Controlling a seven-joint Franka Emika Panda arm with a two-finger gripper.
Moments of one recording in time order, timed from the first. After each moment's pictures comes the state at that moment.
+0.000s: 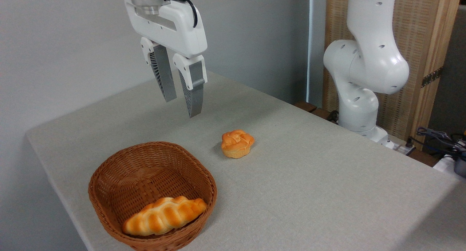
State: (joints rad) arm -0.12 -0.01 0.04 -1.56 -0.04 1.56 0.69
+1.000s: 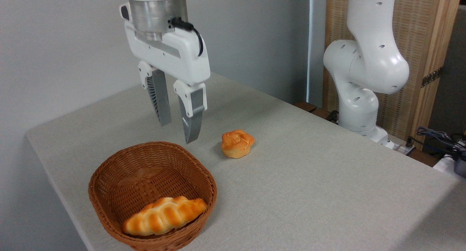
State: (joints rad) arm -0.12 -0.01 0.08 -1.68 -0.04 1.77 0.69
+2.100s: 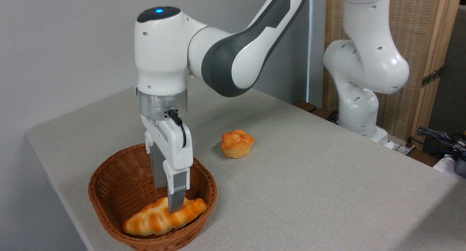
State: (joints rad) arm -0.12 0.10 0.07 -1.95 -0.04 2.27 0.93
